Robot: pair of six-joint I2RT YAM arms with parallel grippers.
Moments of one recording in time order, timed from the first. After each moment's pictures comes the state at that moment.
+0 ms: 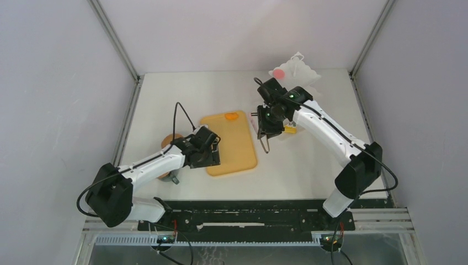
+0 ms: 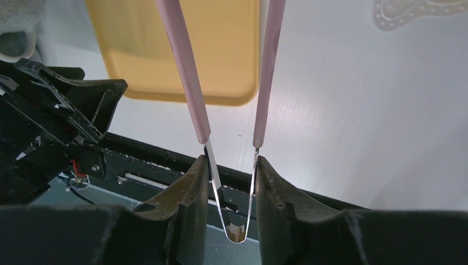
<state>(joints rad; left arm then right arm) -0.68 1.33 0.80 -0.60 -0.21 -0.74 0.63 1.67 1.66 -1.19 -0.06 0.52</state>
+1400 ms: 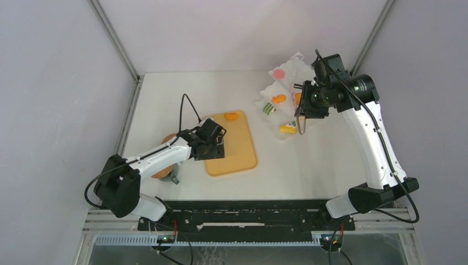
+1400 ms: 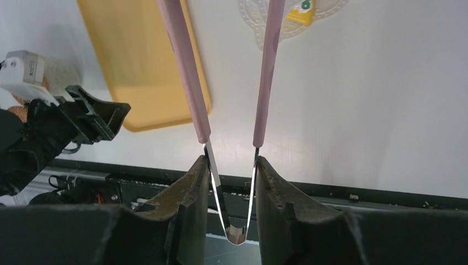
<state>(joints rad) -0.69 1.44 0.93 -0.61 -0.23 -0.70 0.35 1.45 1.93 -1.46 0.01 0.45</state>
